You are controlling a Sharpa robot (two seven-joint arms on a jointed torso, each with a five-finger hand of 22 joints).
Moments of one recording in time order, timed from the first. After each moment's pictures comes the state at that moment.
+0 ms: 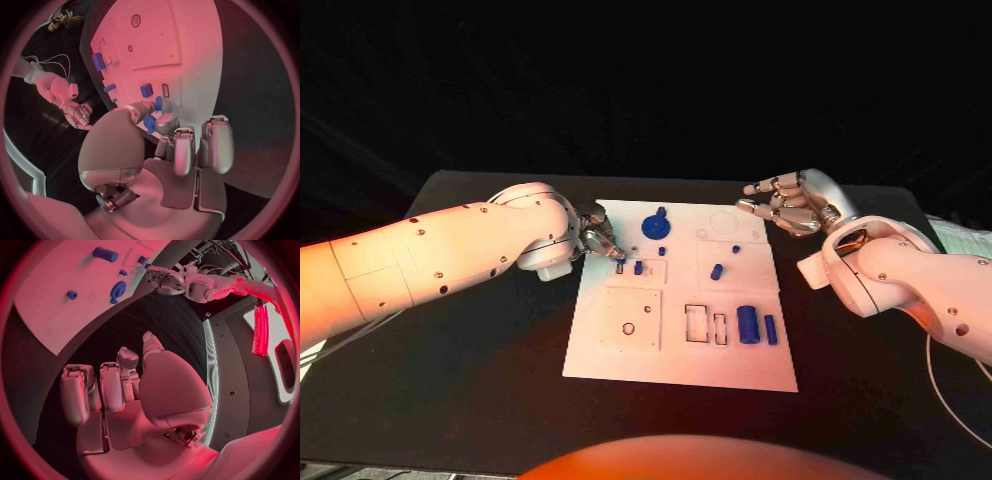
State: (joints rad) left arm 1.24 -0.72 -0.03 1.42 -1.05 0.05 -0.58; left_hand 1.19 -0.20 0.64 0.19 0.36 0.88 0.04 0.70 0.66 1.31 -0.03 1.14 0.99 1.47 -0.08 1.57 1.31 0.04 1.47 0.03 1.43 1.31; right arm 1.06 -0.92 0.11 1.59 -0.91 -0.57 0.02; right_hand 1.35 -0.05 -0.07 0.25 0.27 0.96 0.15 0.07 0.07 1.28 0.06 0.99 1.11 1.46 -0.01 1.40 1.31 0.02 1.46 0.10 1.48 1.31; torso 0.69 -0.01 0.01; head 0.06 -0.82
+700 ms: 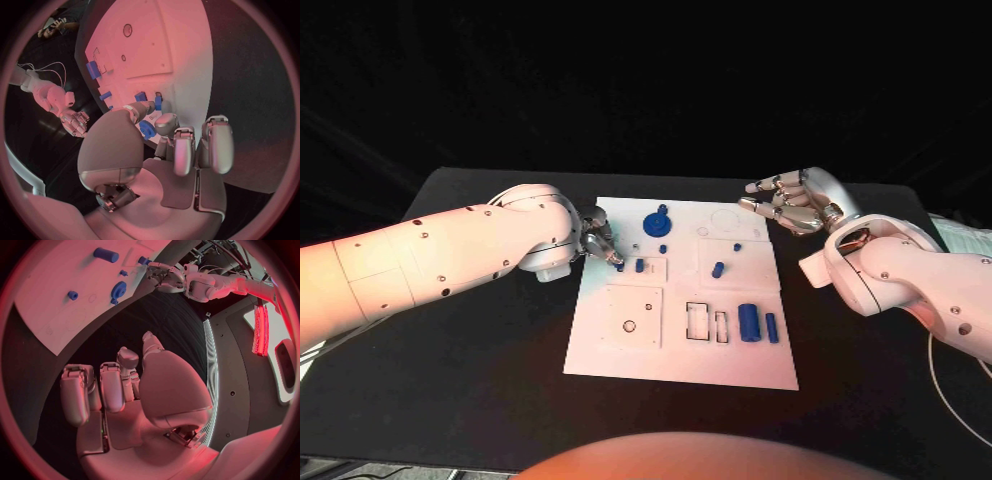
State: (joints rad) left arm 1.23 -0.72 -0.03 1.44 -1.11 0.09 -0.61; left_hand 1.18 -0.22 0.64 0.17 0.39 0.89 0.04 0.71 0.66 1.32 -0.03 1.14 0.99 1.47 -0.08 1.57 1.31 0.04 1.46 0.03 1.43 1.31; right arm 1.06 -0.92 0.10 1.59 -0.90 -0.57 0.02; right_hand 1.35 -0.05 -0.07 0.25 0.27 0.96 0.15 0.07 0.07 1.28 0.06 0.99 1.11 1.46 -0.01 1.40 1.31 0.02 1.46 0.10 1.48 1.31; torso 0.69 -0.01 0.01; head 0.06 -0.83
